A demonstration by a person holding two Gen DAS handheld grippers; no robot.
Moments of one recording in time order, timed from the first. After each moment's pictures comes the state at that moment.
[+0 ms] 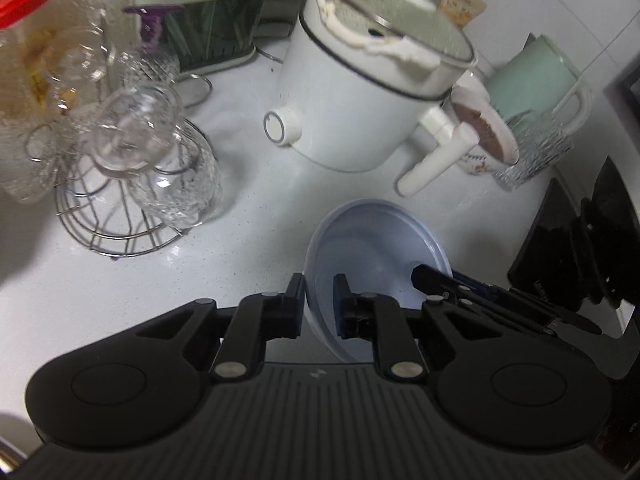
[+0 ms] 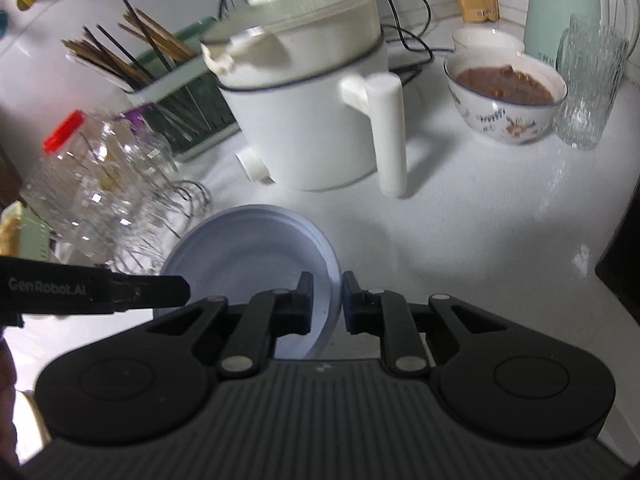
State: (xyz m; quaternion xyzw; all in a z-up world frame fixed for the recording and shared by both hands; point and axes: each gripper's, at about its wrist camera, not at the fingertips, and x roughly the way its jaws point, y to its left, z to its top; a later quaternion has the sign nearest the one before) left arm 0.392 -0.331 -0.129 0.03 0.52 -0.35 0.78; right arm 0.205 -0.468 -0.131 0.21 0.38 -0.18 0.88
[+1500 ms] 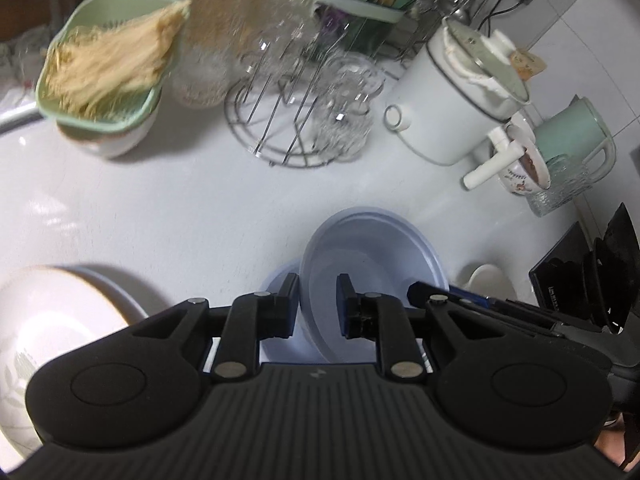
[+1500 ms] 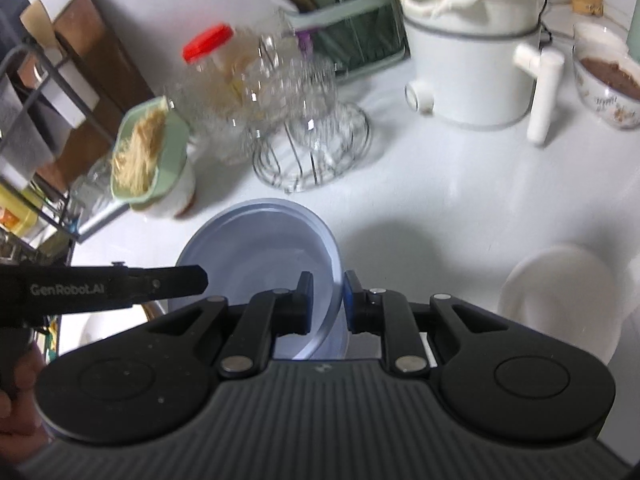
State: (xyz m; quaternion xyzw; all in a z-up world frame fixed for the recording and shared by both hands) left arm 0.328 -0.169 -0.106 -0.04 0.54 -0.25 0.80; right arm 0.196 -0.356 -0.096 0.20 0.45 -0.04 0.87
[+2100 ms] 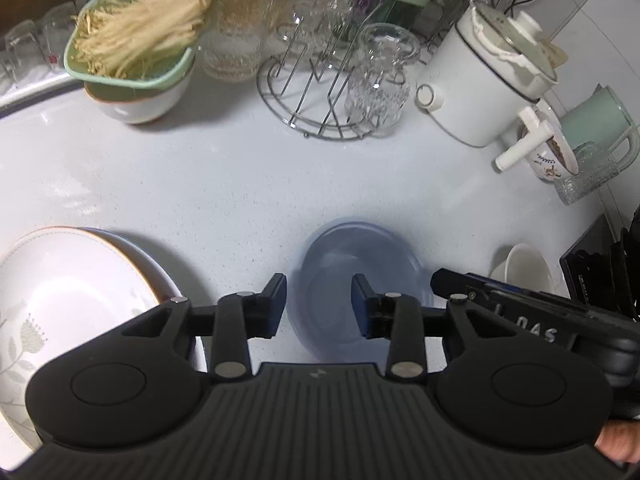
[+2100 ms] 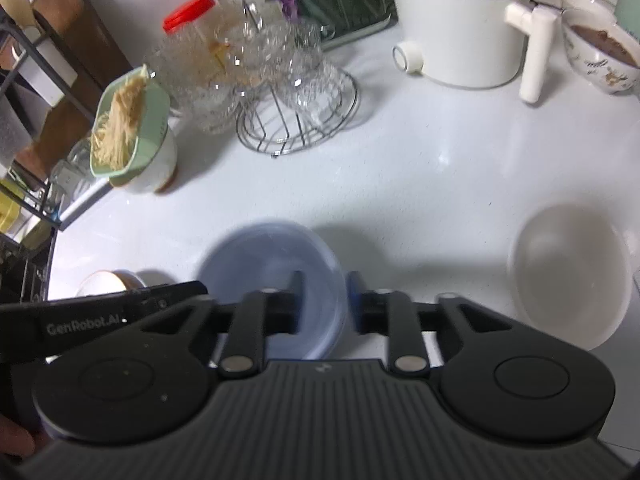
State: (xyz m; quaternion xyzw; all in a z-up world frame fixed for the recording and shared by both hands) left arm 0.308 -0.158 -0.127 -0.03 0.53 -0.22 0.82; right arm 0.187 -0.341 -0.109 0.20 0.46 -0.07 0.86
